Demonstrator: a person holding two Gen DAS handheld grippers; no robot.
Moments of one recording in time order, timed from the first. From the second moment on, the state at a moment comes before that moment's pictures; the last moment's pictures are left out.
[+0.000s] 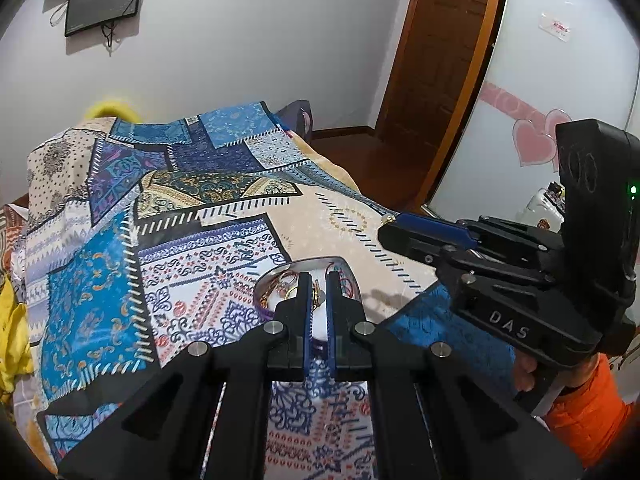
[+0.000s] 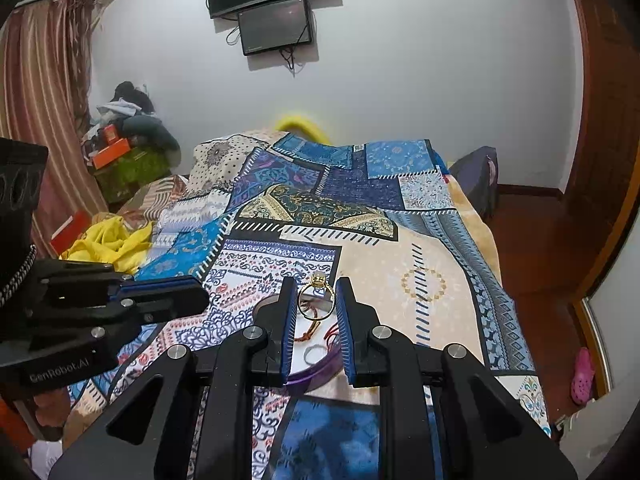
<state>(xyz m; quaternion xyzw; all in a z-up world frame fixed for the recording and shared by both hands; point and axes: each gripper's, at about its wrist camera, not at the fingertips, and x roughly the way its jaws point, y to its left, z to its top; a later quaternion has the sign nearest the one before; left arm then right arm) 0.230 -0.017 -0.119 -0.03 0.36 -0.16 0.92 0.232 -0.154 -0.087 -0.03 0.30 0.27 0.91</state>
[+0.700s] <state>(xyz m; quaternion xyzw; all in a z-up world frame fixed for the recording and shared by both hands) 0.274 -0.019 -0.162 -0.06 0.42 -0.16 0.89 0.262 -0.137 -0.135 -0.07 0.38 0.29 0.87</state>
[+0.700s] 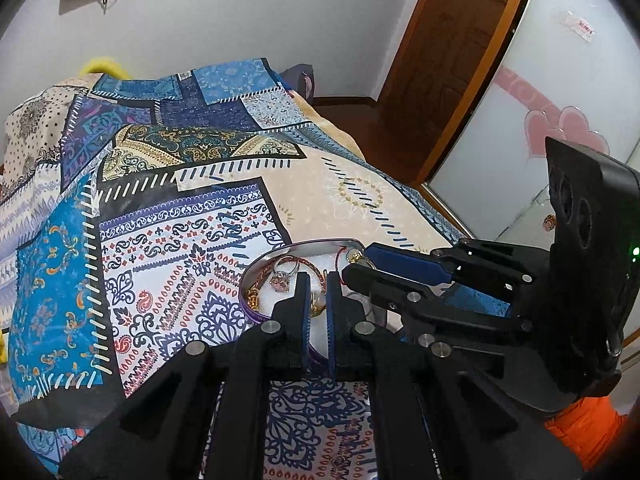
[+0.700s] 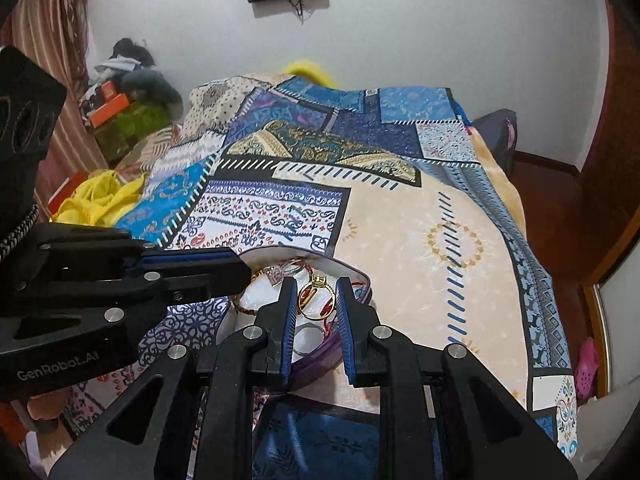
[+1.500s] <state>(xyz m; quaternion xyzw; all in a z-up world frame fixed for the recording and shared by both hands) 0.222 -0.003 -0.121 -0.03 0.38 -0.12 0.92 0.225 -0.132 -0.116 -0.11 0.36 0.29 0.88</state>
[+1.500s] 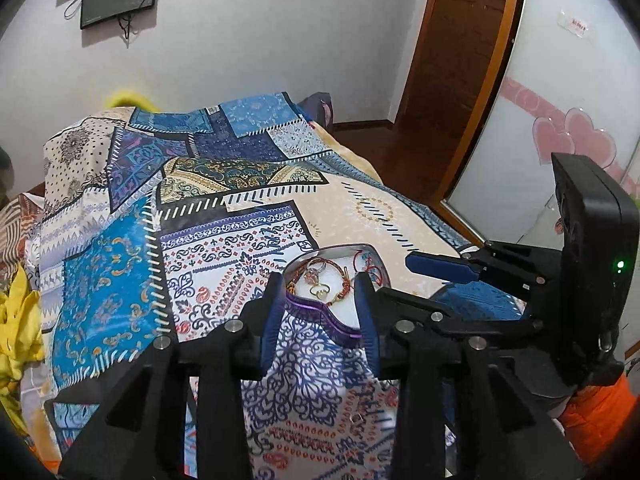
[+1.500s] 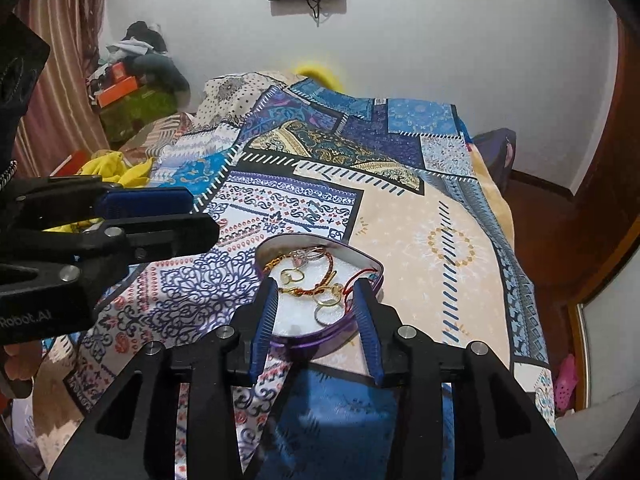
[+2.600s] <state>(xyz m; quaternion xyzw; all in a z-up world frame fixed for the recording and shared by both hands) 0.114 0.014 -0.152 -0.01 0.42 -0.10 0.90 0.116 -0.133 -0.156 -0.09 0.40 0.31 0.86</state>
